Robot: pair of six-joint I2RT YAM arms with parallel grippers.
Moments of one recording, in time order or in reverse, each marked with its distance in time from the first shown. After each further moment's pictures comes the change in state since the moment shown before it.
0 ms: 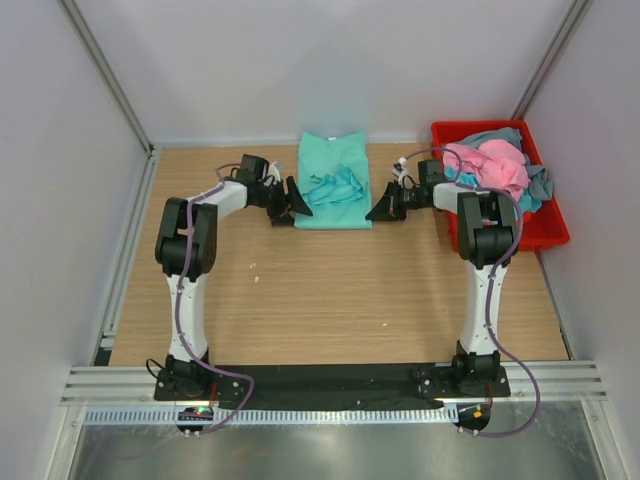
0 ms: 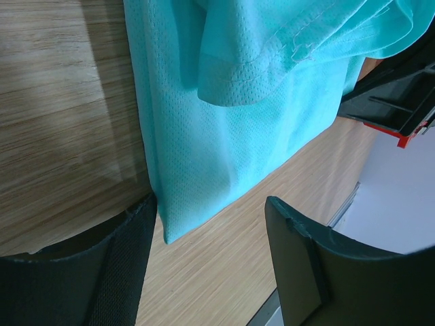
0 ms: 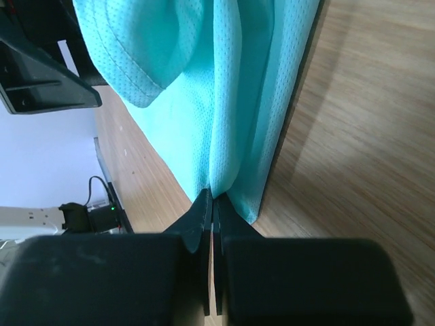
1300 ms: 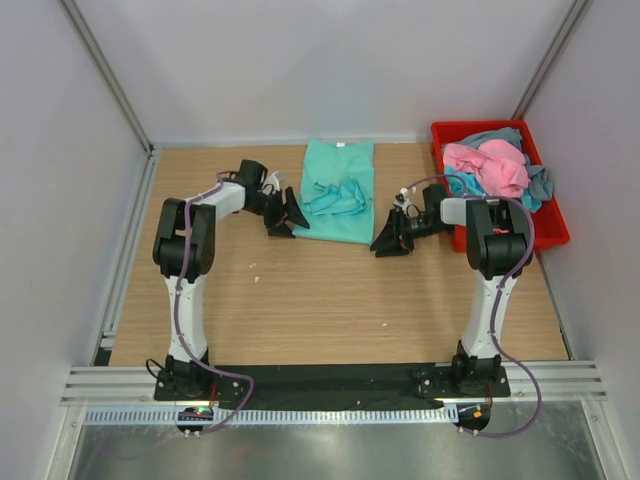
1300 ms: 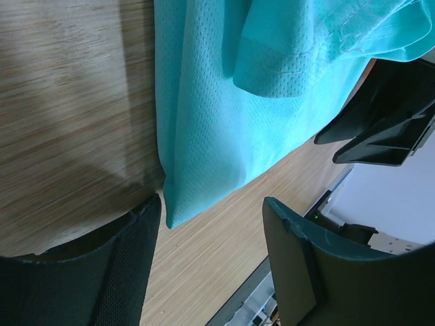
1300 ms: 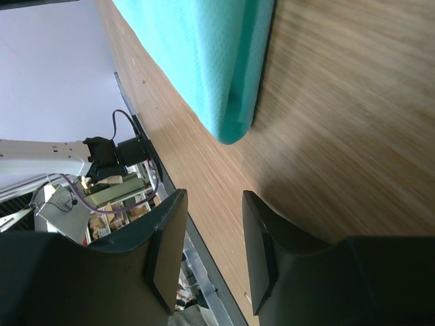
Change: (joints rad) left arm 0.003 -0.022 -0.032 -0.157 0.048 0.080; right arm -0.018 -0.160 -0.274 -0.244 -0.106 -0.155
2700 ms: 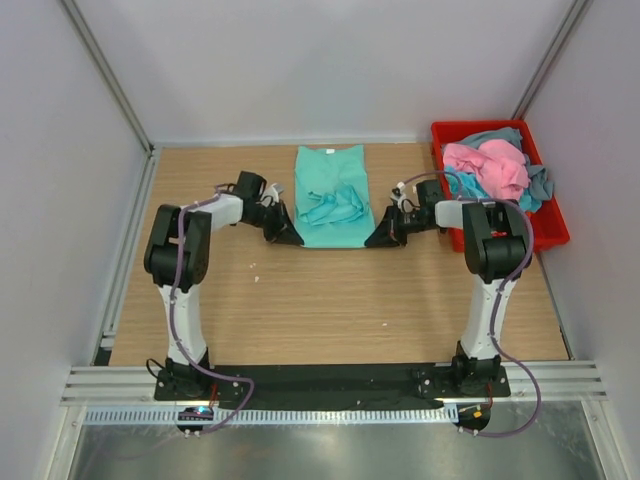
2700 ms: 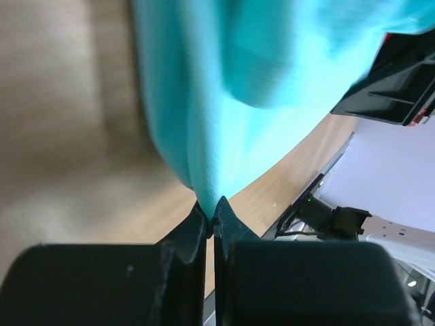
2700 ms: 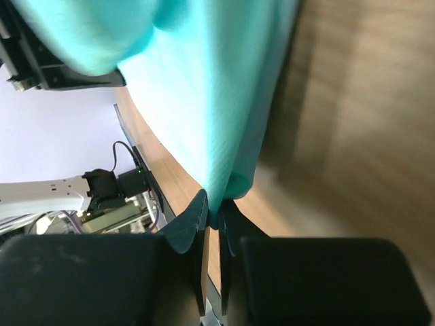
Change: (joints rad) left arm -0.008 -0.073 -0.180 0.098 0.046 -0.054; right arm 0.042 0.009 -0.034 0.256 0.064 0.228
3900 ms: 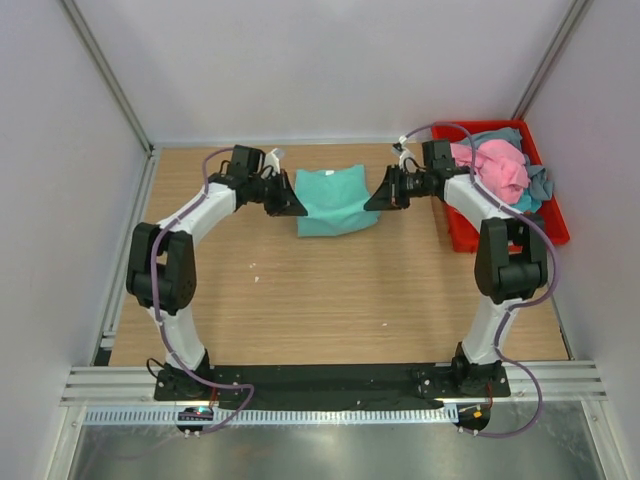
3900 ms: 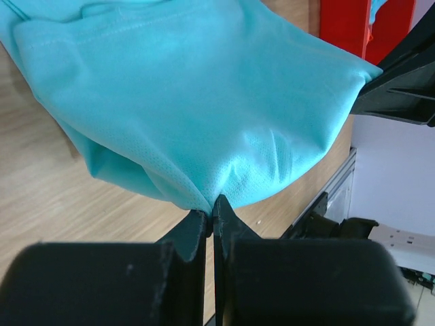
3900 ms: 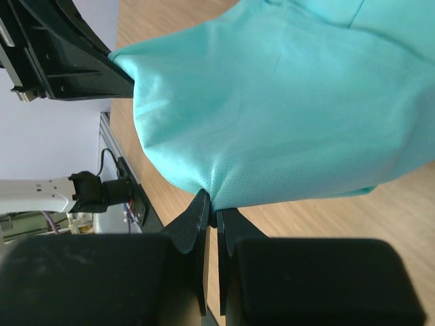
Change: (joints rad) left arm -0.053 -0.272 0.043 -0.005 -0.111 0.034; right arm 0.033 -0.257 0.183 -0.199 0.076 -0.127
